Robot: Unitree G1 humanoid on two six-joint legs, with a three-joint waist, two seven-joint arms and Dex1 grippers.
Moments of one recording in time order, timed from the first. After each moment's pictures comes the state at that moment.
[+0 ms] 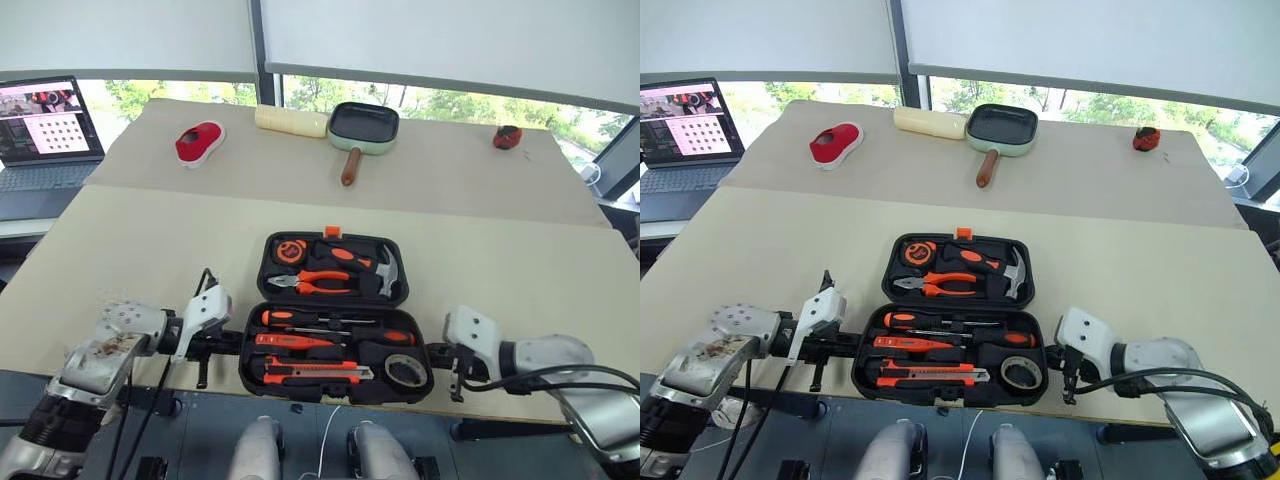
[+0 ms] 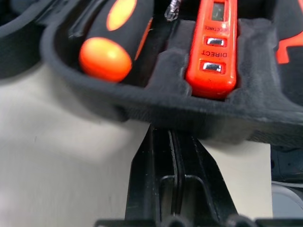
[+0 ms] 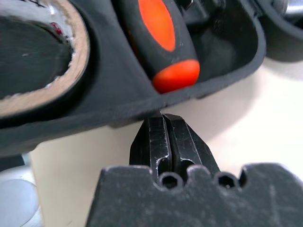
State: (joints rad) left arm -0.16 0.86 -0.09 -0.10 -0.31 0.35 -1.29; right arm 0.10 -0.89 0.02 -0.46 0.25 0.49 0.95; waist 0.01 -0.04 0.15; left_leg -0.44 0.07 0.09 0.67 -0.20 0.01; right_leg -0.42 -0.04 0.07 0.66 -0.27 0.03
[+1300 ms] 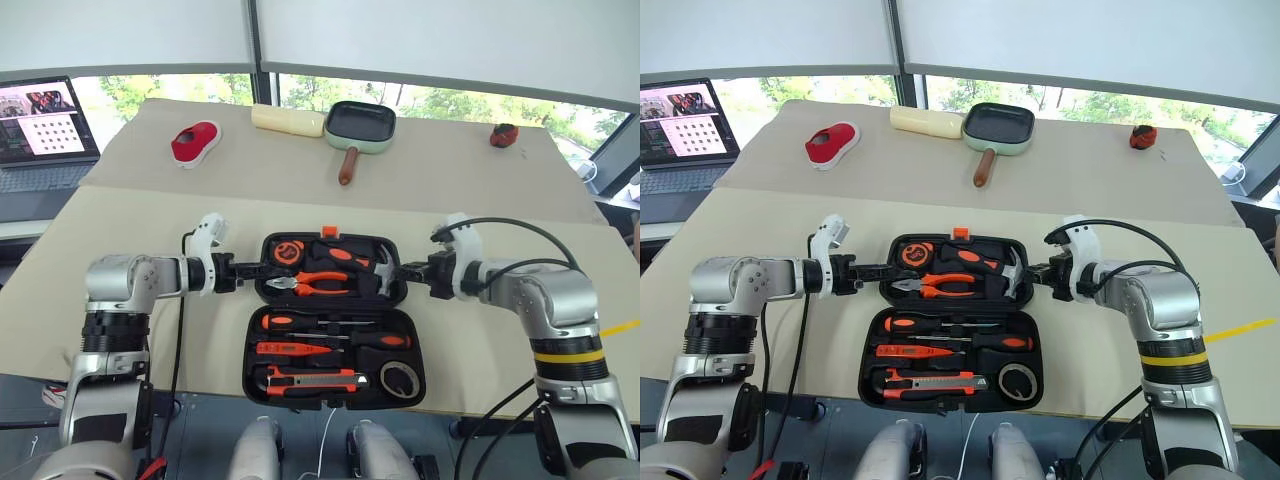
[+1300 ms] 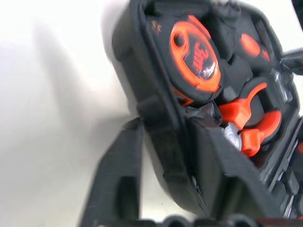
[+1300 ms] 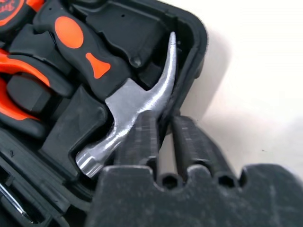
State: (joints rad) left arm -0.66 0.54 0.13 0.20 -0.52 1.25 -0.77; right arm -0.56 -0.57 -0.04 -0.07 0.47 1.18 0.58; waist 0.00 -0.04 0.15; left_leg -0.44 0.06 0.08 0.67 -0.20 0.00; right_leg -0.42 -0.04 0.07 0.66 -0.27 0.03
